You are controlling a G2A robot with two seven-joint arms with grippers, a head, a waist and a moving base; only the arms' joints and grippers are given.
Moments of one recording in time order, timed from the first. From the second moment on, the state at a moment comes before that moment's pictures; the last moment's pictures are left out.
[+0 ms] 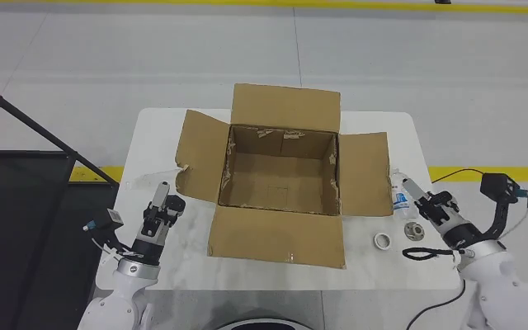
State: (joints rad) left arm 1.89 -1.39 -1.63 -2.15 -0.01 -0.18 -0.12; right arm -1.53 -1.47 1.98 -2.31 -0.71 0.09 1.01
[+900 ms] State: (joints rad) left arm 1.90 -1.39 -1.66 -2.17 -0.04 -0.19 -0.07; right arm -1.20 -1.39 1.82 -1.93 -0.65 0.04 1.28
